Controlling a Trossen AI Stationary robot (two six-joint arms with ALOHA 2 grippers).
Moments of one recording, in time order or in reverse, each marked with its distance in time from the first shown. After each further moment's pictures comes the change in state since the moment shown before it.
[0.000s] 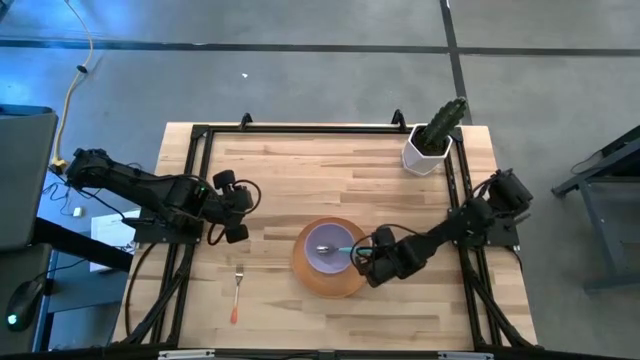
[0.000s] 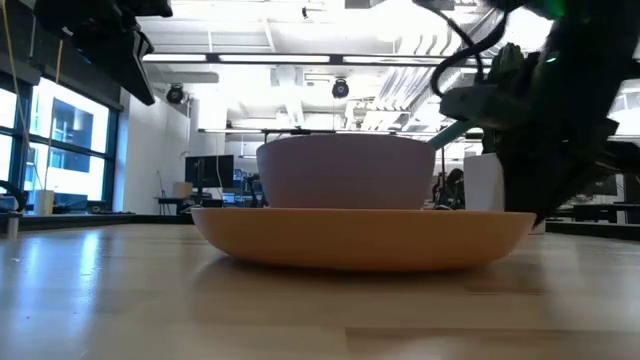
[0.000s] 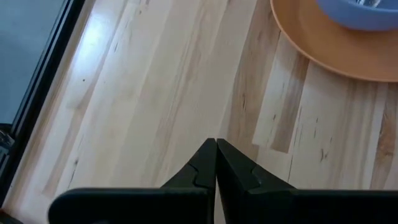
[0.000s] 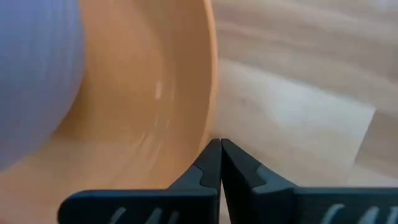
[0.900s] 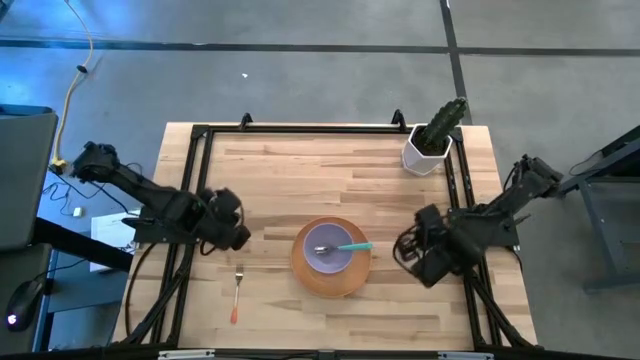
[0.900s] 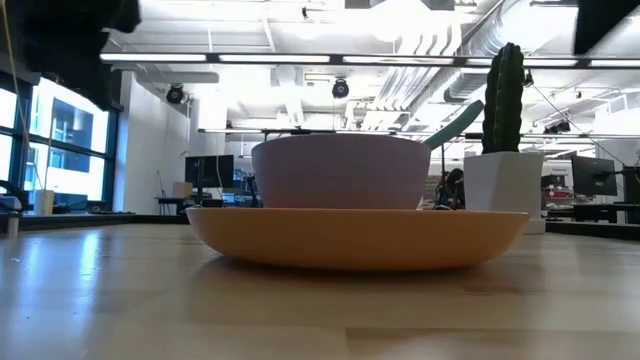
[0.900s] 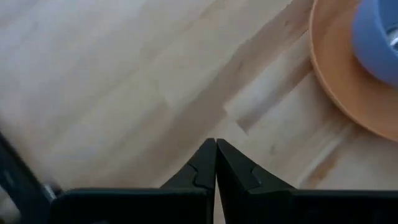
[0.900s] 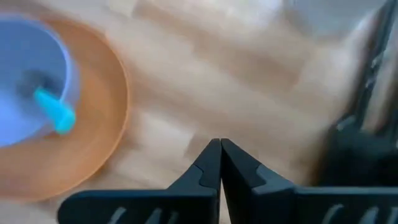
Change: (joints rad) left arm -0.223 0.054 0.000 -0.168 -0.002 -0.878; right arm 0.182 -0.302 0.360 -0.960 0.160 0.108
